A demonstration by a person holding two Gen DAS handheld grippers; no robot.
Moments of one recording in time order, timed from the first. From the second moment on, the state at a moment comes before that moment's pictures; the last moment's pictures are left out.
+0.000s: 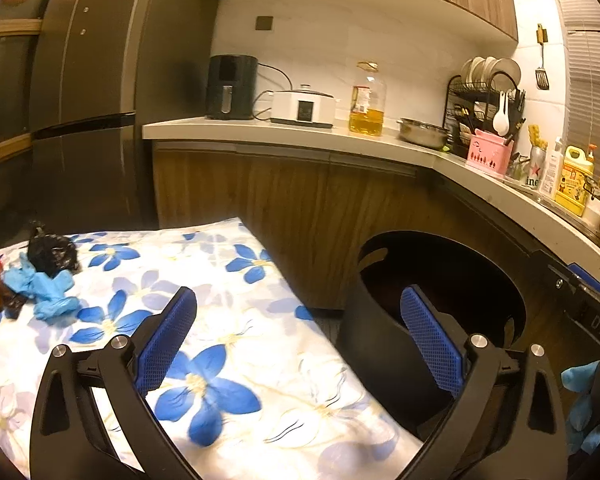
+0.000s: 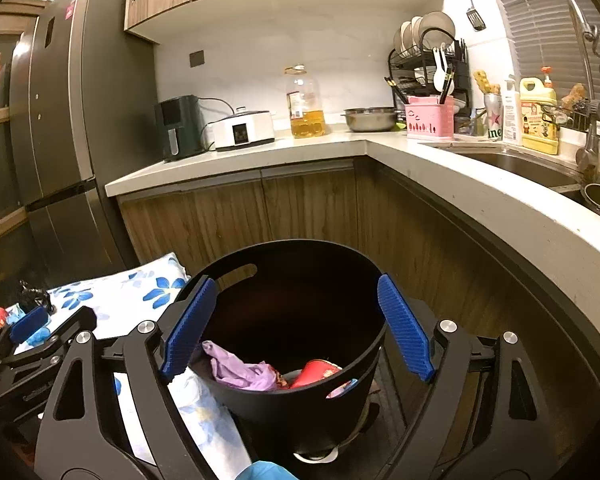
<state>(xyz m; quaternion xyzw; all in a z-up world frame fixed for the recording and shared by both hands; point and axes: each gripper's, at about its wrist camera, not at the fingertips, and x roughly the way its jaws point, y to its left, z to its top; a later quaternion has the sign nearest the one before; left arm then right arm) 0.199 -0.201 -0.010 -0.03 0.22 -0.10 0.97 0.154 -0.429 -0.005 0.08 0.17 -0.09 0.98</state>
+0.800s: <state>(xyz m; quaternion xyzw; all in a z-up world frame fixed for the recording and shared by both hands) 0.158 -0.063 -0.022 -0.05 0.21 0.05 0.98 0.159 -0.299 -0.018 0.05 0.19 0.01 0.98</state>
